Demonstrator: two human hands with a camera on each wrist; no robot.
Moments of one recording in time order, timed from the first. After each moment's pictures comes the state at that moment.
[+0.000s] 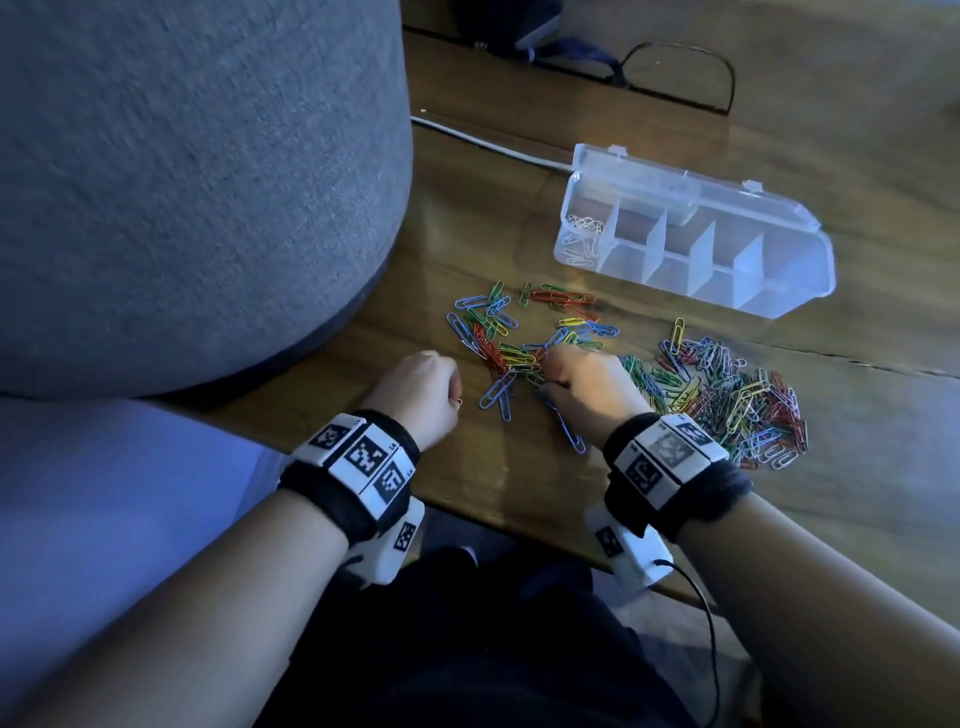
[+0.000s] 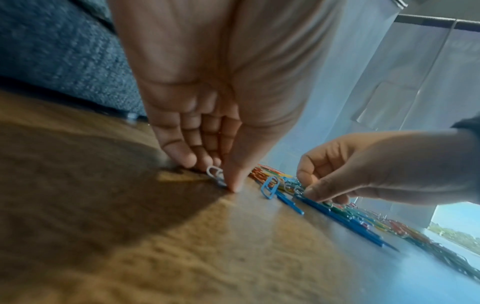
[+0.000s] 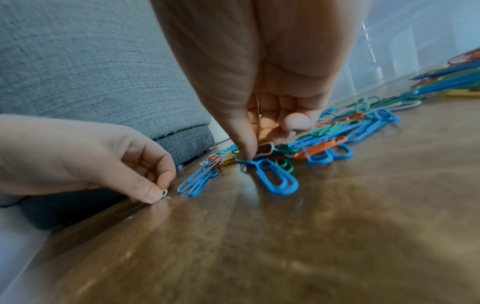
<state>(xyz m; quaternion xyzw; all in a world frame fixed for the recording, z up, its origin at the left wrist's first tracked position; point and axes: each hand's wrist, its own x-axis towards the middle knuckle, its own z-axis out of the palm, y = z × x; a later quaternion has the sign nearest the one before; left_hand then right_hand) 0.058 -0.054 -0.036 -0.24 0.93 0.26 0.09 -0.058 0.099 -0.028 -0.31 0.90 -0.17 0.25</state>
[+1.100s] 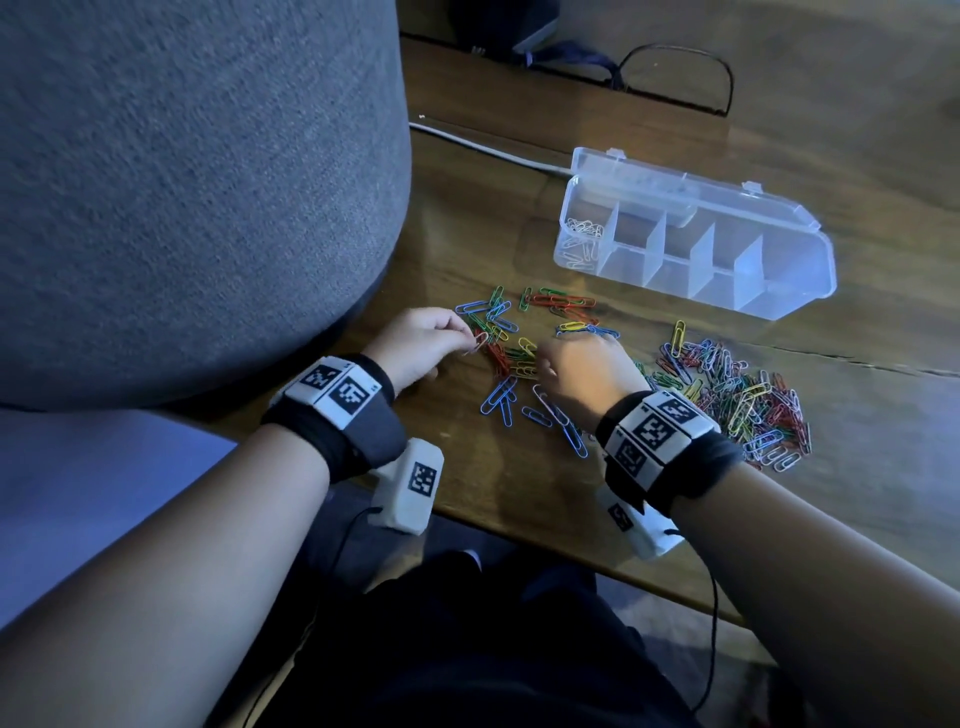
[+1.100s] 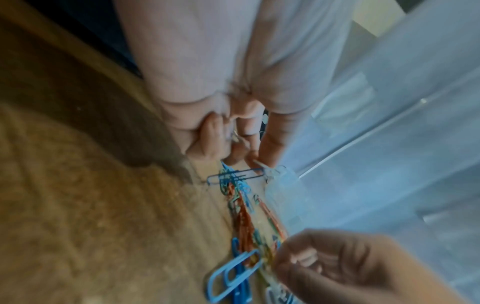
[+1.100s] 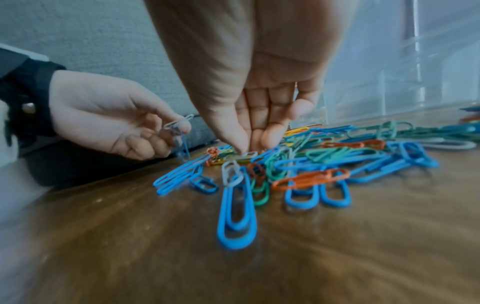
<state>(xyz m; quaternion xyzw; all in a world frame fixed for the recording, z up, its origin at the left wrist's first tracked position) 0.023 -0.081 -0.025 -0.32 0.75 0.57 0.05 -0.070 0.085 -0.024 -0.42 0.89 -0.04 0.17</state>
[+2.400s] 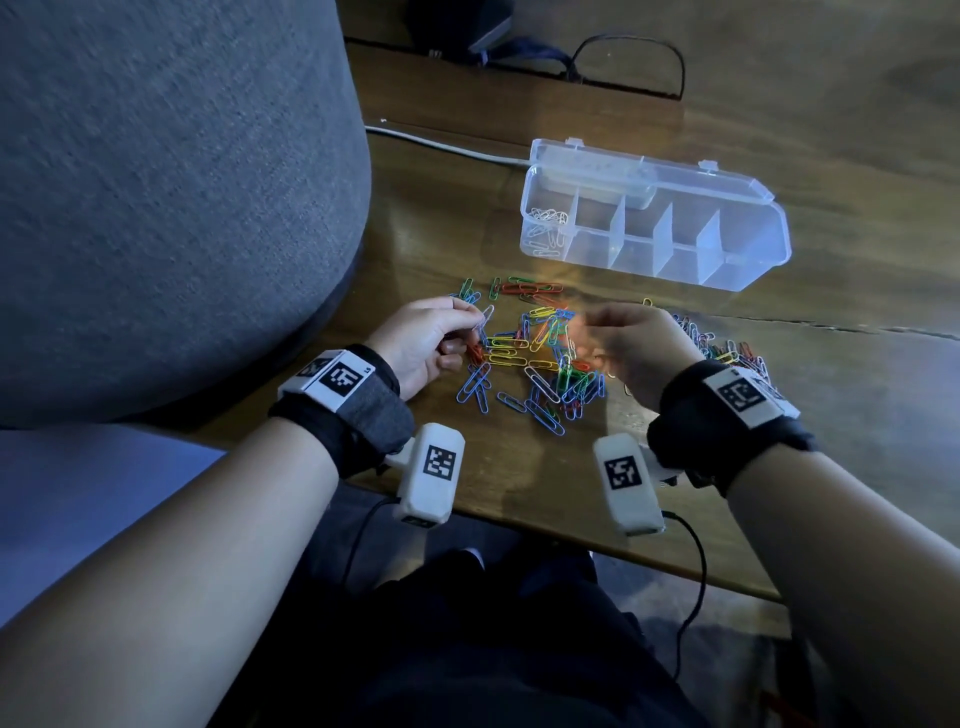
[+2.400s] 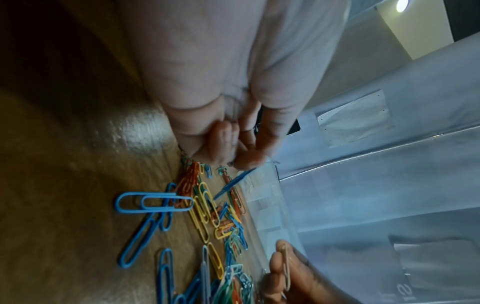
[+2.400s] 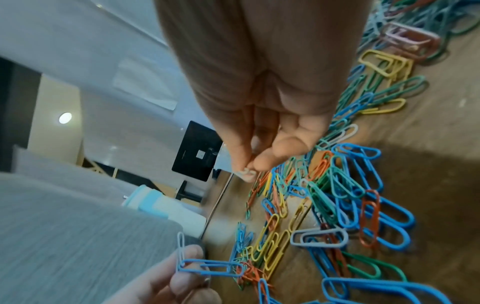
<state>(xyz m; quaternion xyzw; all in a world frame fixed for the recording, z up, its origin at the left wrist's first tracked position) 0.009 -0.048 -0.006 -0.34 0.55 0.76 0.05 -0.090 0.138 -0.009 -0.04 0.72 -0.60 0.33</state>
